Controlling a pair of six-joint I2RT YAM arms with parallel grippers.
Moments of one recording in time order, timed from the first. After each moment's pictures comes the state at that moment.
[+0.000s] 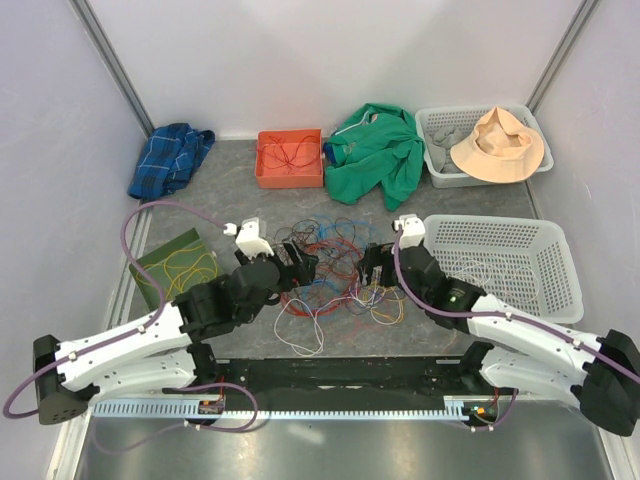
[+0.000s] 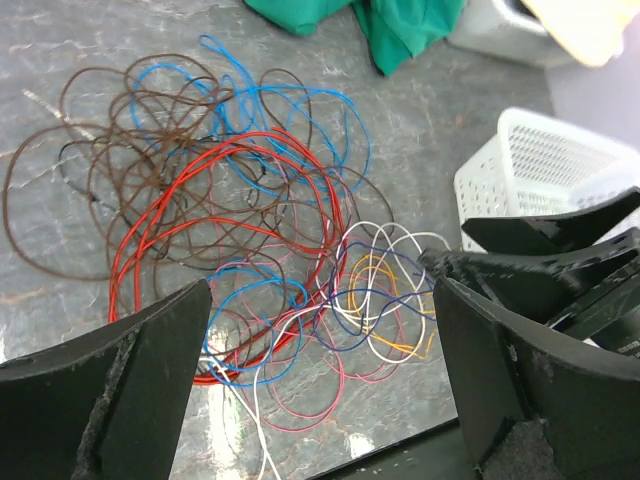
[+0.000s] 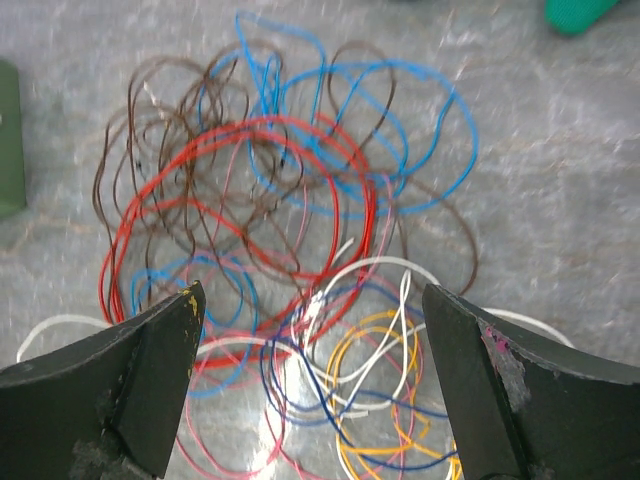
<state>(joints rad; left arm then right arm) -1.10 0.90 0.76 -0.35 -0.65 -0.89 0.87 0.98 0.55 -0.04 0.35 0.51</state>
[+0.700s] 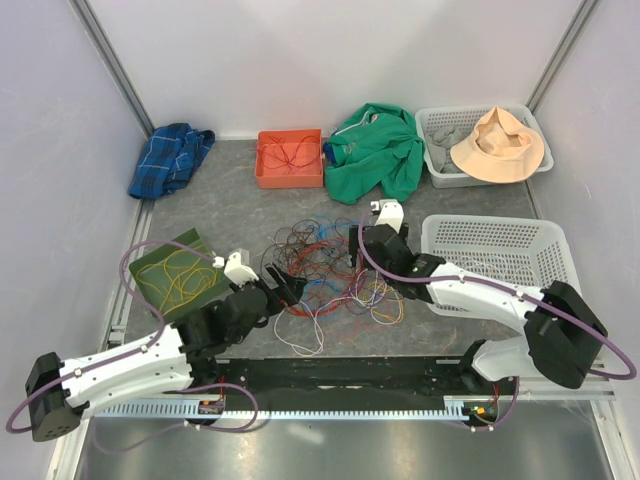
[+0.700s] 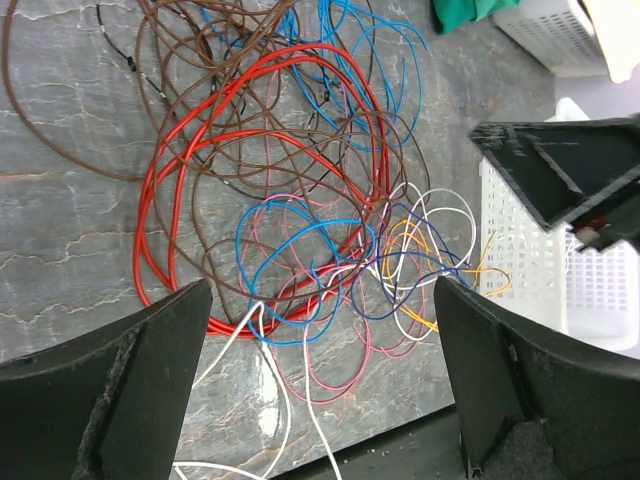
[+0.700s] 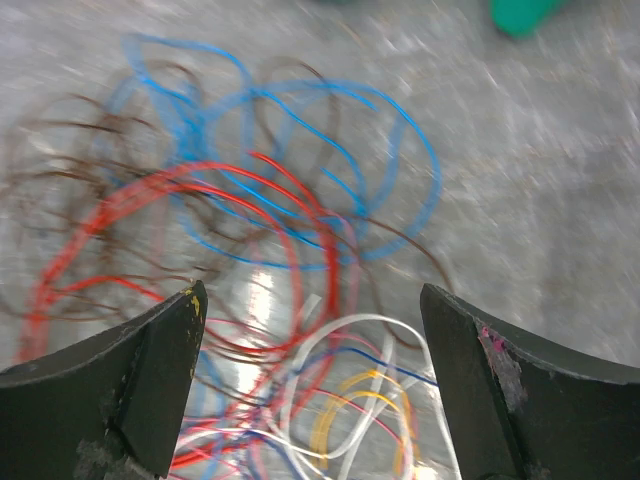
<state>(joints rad) -1.06 0.65 0.35 -0.22 -0.59 -1.15 0.84 1.33 0.78 -0.06 0.49 0.55</state>
